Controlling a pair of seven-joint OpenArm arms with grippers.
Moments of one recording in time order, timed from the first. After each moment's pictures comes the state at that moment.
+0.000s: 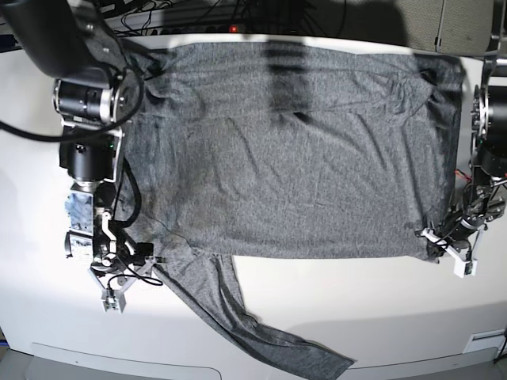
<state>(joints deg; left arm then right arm) -40.5 -21.9 9.8 9.8 -19.7 -26.2 -3.0 34.6 11.5 11.4 44.8 -3.6 14.8 -35.9</state>
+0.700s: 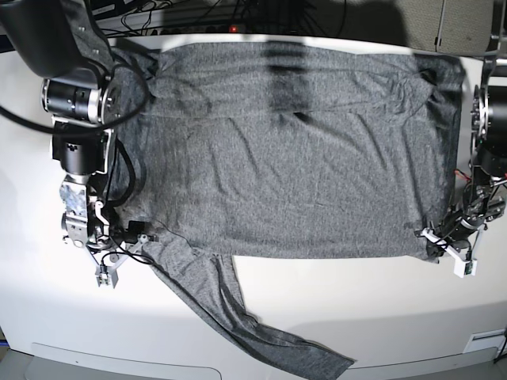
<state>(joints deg) -40.5 -21.9 9.8 9.8 -19.7 -26.2 -3.1 34.2 13.8 11.4 35.4 -2.9 14.6 -30.8</state>
